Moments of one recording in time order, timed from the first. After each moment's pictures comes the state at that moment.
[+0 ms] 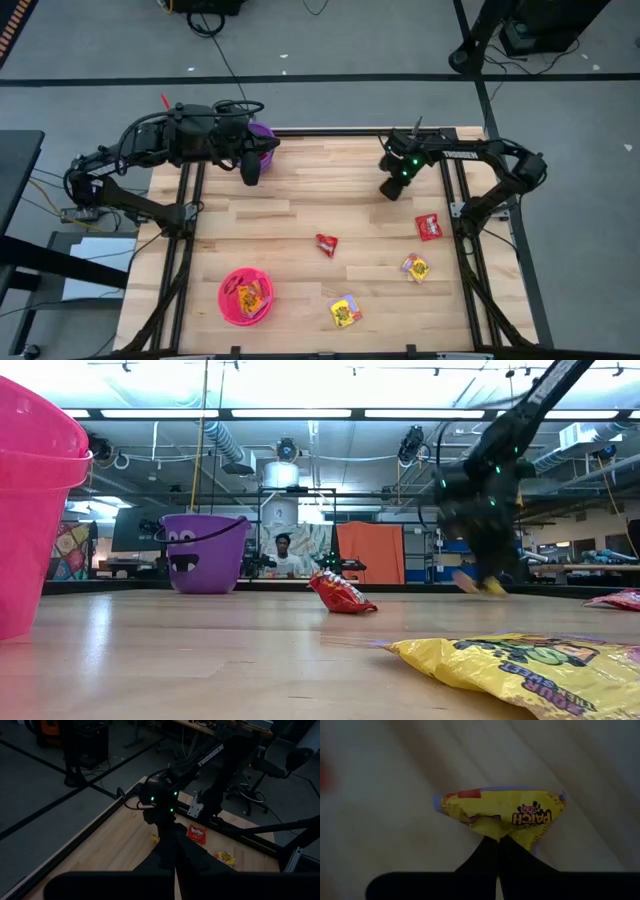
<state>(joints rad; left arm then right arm) 0.12 1.19 1.61 -0.75 -0.21 -0.32 -0.70 1.54 0.78 -0.63 -0.39 0.04</state>
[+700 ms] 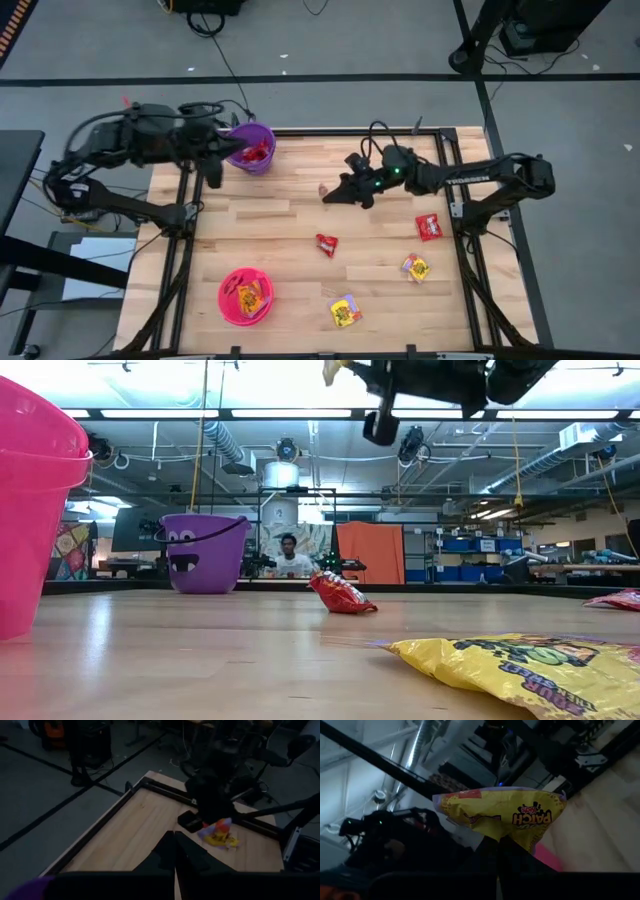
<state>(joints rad) 0.12 1.03 1.61 -0.94 -0.21 -0.27 -0.17 1.44 0.88 0.57 -0.51 0.98</state>
